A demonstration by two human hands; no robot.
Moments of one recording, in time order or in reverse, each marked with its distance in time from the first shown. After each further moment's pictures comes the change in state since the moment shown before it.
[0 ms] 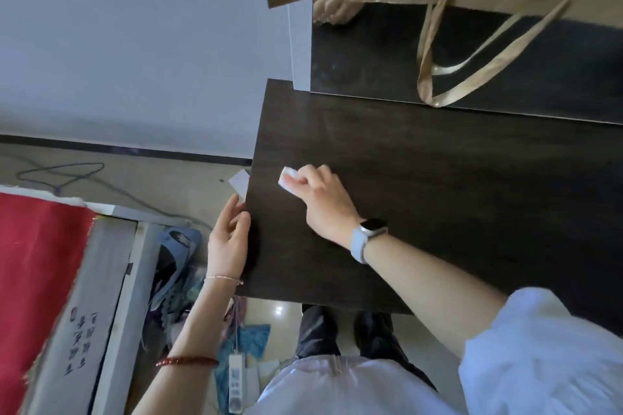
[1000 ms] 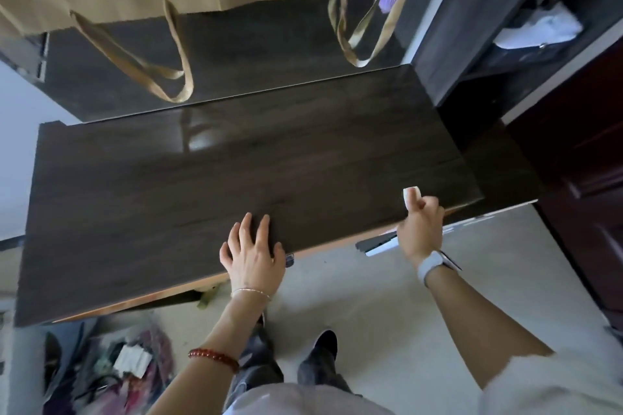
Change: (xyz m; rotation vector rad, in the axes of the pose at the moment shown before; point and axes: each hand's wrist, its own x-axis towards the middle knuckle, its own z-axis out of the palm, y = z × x) left_hand -0.208 -0.004 0.275 0.978 -0.254 0.512; right_hand -0.394 0.246 -0.120 -0.089 0.387 1.128
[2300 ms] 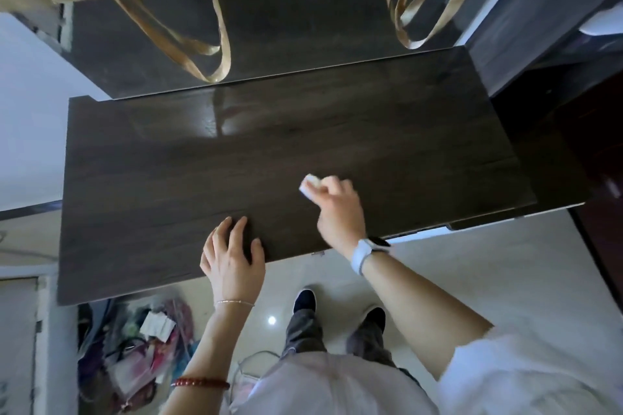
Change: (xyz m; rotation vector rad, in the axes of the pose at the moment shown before) left_hand 0.003 -0.070 -0.027 -0.185 0.237 -0.146; right_hand -0.037 -0.160 0.051 0.125 -0.118 -0.586
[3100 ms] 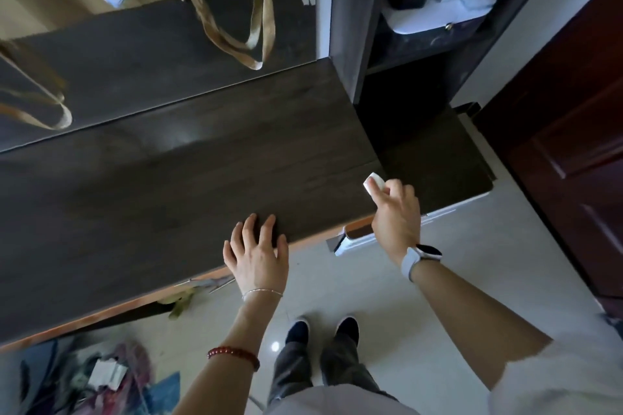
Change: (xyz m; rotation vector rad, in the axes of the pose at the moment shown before) left_hand -0.073 0.214 0.149 0.202 -0.078 0.160; right_hand -0.064 0.283 -0.127 -0.161 0.189 0.268
